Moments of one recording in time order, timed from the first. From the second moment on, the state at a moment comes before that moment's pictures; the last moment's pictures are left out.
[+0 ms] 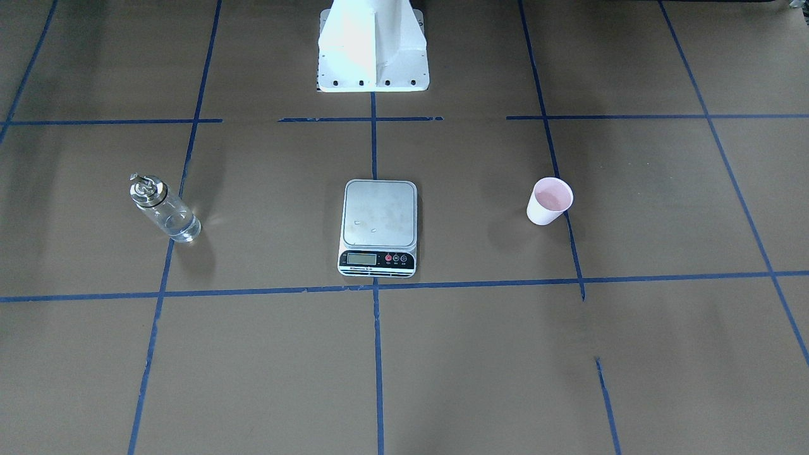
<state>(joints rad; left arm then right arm) -1.51 -1.64 -1.60 -1.61 -2.40 -0.03 1.47 -1.50 1.59 -1.50 2.38 0.08</state>
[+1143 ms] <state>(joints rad) -1.50 -1.62 -1.73 -1.63 -2.51 -0.03 1.40 -1.57 1.71 -1.49 2.34 0.07</state>
